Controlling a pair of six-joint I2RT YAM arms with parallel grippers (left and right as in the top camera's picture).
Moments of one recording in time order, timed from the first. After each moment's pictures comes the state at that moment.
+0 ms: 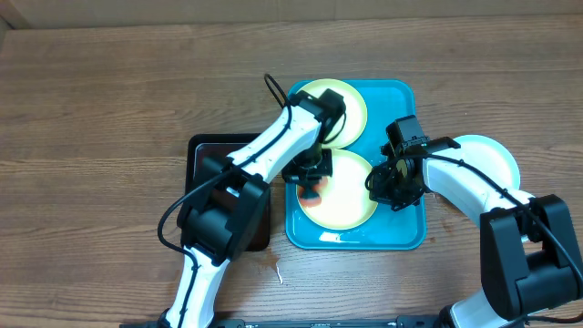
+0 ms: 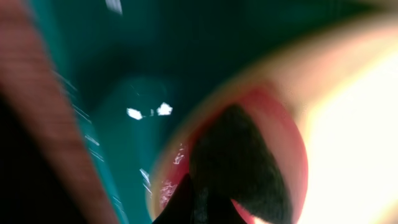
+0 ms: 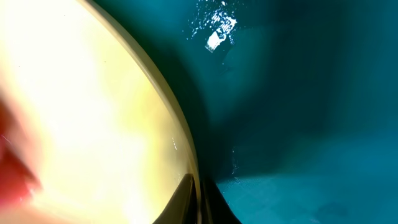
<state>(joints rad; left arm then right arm) -0.59 2.23 1.74 -1.21 0.10 -0.61 0.26 1.75 0.98 -0.73 -0.24 0.40</state>
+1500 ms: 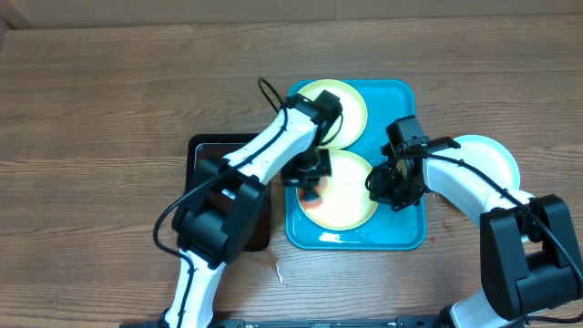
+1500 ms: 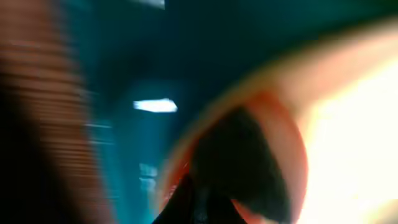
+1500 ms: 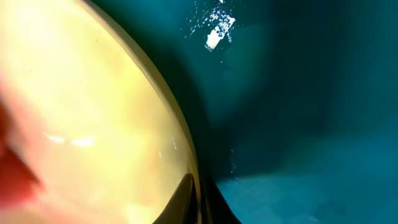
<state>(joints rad) -0.58 2.19 1.68 -1.18 0.12 -0.68 0.26 1.75 0.98 -0.73 -0.24 0.40</state>
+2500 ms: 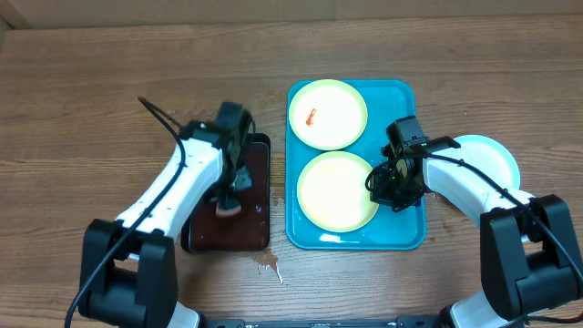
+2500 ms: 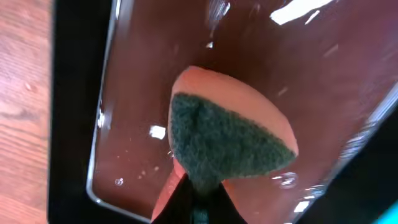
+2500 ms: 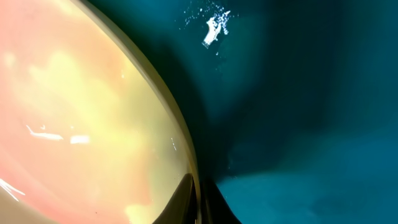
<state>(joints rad) -0.28 1.70 1.16 -1.05 -0.14 -0.64 0.26 1.75 0.98 -0.76 -0.24 0.40</state>
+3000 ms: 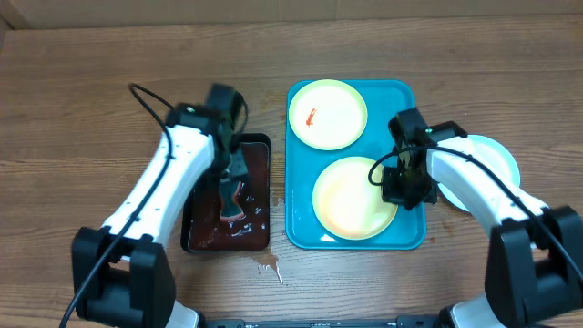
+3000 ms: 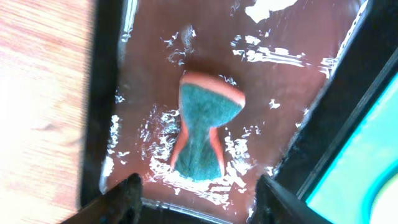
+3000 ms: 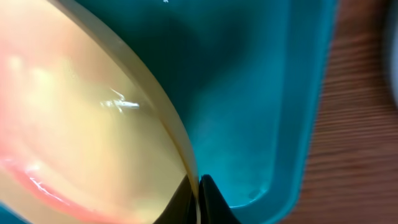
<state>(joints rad) -0.22 1.70 1.36 -1.21 -0.08 -0.54 0.28 1.69 1.14 -1.07 -0.06 0.39</state>
